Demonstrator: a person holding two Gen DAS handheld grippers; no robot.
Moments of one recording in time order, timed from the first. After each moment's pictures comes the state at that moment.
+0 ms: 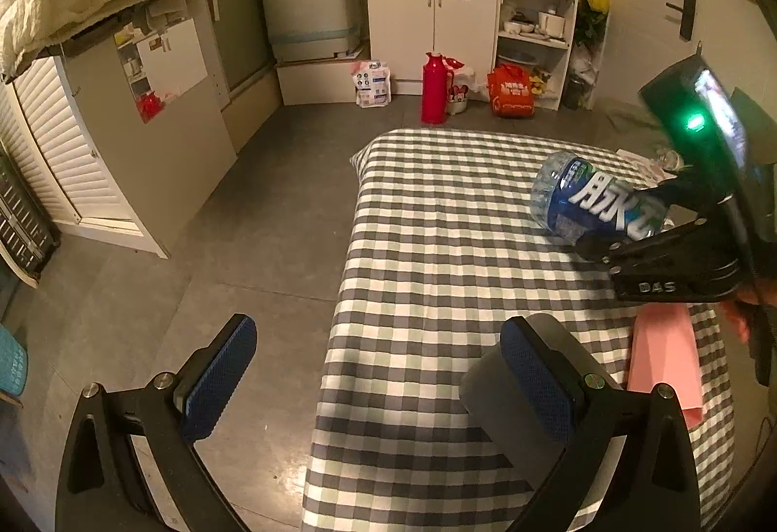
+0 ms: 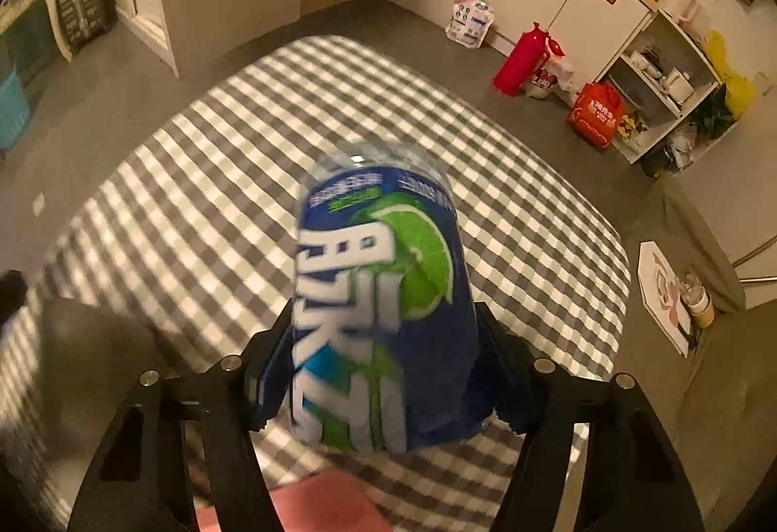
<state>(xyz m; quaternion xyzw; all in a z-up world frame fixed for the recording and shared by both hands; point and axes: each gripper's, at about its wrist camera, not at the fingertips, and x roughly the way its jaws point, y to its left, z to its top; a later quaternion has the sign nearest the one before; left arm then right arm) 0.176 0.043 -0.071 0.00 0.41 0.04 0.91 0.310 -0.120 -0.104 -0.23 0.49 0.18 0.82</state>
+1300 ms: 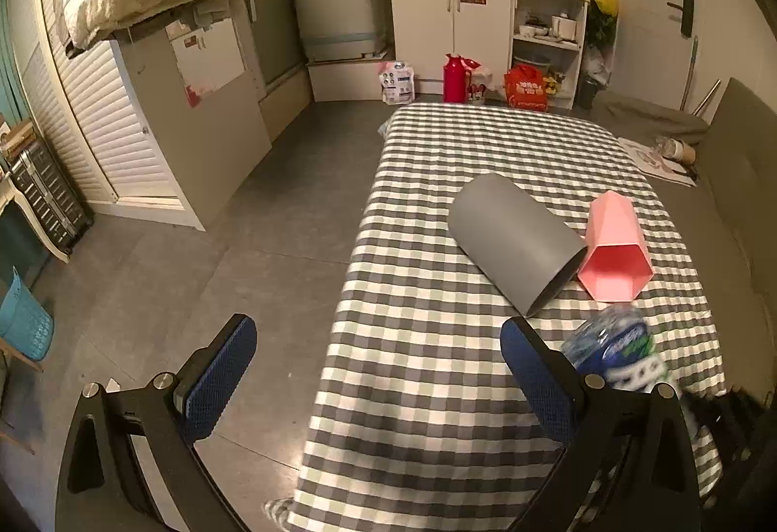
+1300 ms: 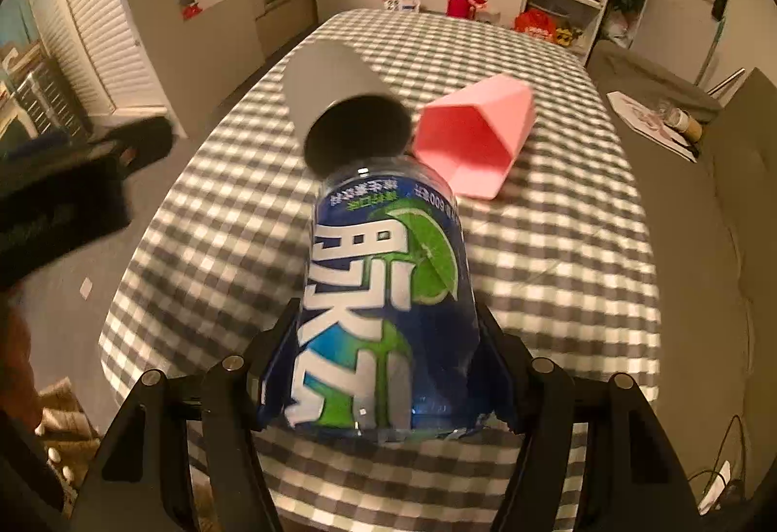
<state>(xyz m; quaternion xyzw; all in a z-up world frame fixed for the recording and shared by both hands) 0.042 0.023 -0.058 0.01 0.41 0.08 0.91 0.035 -0.128 -0.099 -0.05 0.49 0.10 0.86</state>
